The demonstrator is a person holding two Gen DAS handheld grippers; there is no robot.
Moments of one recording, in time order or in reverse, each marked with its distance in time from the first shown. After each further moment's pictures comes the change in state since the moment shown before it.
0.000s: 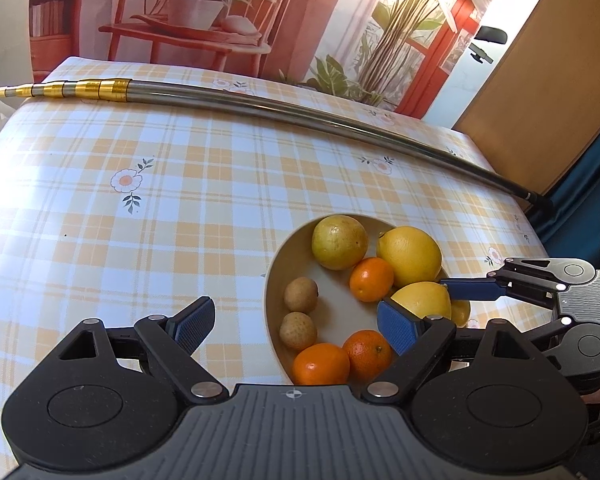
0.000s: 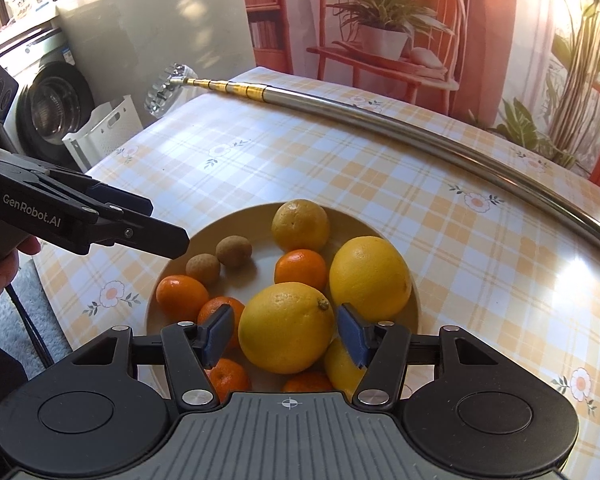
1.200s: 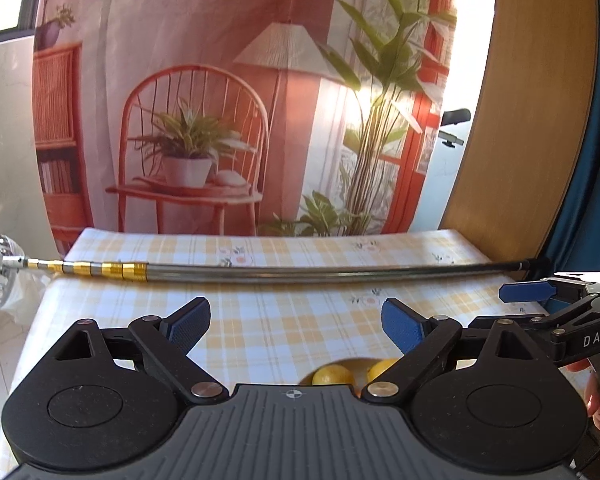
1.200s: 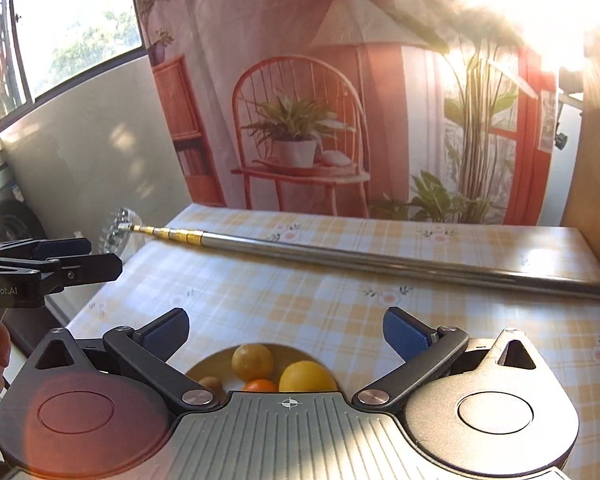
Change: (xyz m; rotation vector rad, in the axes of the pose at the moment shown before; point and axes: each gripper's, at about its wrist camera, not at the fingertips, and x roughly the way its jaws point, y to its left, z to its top) left arm -0.089 -0.048 0.040 0.198 -0.389 0.090; right arm -0.101 -0.023 0.037 0.233 -0.335 -0.142
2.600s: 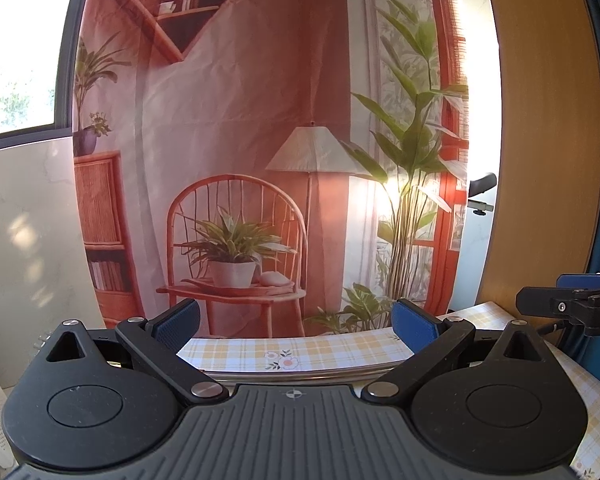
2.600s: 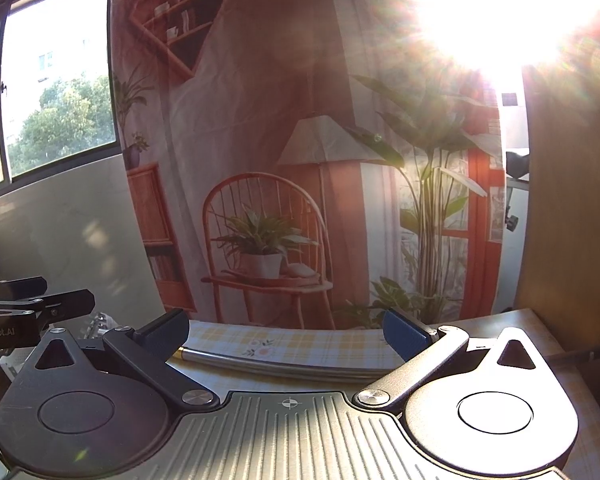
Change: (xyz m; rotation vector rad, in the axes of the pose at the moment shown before) left arm -0.055 -0.030 0.062 0.077 -0.217 0.168; right arm -0.064 0.011 0.048 0.024 -0.291 -0.119
